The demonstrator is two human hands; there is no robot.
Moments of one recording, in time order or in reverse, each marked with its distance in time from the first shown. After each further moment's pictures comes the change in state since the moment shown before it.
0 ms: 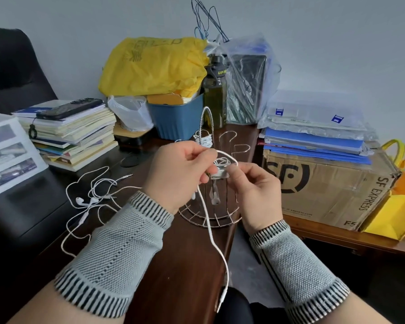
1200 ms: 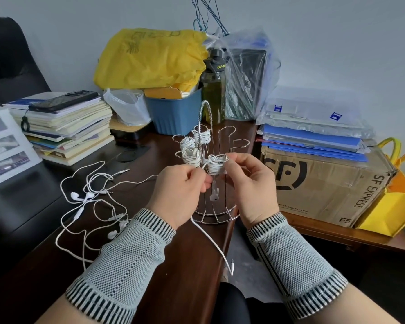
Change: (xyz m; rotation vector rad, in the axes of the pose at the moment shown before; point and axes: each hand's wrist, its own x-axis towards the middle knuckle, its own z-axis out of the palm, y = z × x) left_hand -0.008 -0.037 0.016 0.033 -0.024 -0.067; right_hand 0.003 -0.005 0.007 -0.047 -0.018 0.040
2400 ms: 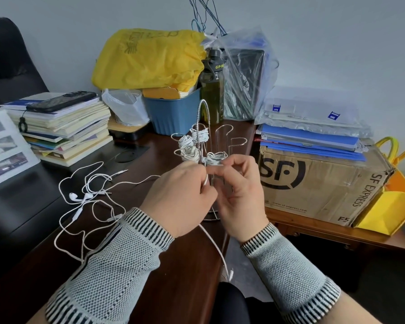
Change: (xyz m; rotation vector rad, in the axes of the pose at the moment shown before) left_hand -0.014 0.020 -0.012 0.614 -0.146 0.227; right_hand -0.015 0.015 0.001 -0.509 -0.033 -0.645
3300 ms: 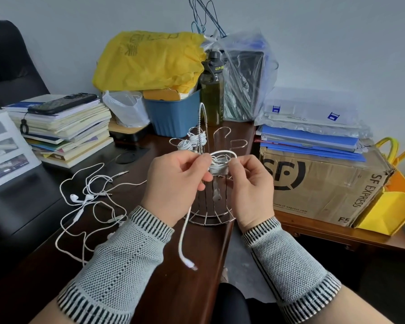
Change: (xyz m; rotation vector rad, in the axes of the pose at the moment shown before) left_hand 0.008 -0.001 0.004 -0.743 0.293 -0.171; right_hand 0.015 0.000 -0.001 0.422 0.126 0.588
